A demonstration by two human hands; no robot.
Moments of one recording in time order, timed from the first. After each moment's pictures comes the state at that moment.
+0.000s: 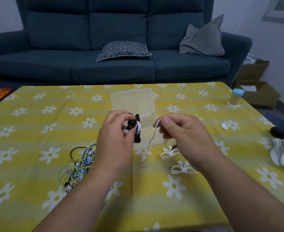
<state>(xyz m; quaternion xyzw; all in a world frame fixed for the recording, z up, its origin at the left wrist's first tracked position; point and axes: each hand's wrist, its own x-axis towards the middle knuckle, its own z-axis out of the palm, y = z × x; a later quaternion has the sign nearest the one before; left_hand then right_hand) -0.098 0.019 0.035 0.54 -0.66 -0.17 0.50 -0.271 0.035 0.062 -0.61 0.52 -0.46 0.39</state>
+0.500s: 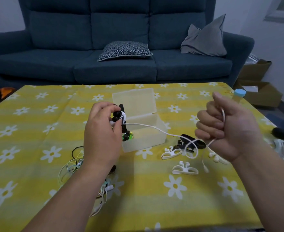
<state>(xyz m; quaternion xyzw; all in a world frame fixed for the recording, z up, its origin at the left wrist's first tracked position) -0.080 0.013 0.044 0.59 -0.63 -0.08 0.50 -0.321 0.035 0.095 -0.33 0.40 -0.58 0.63</state>
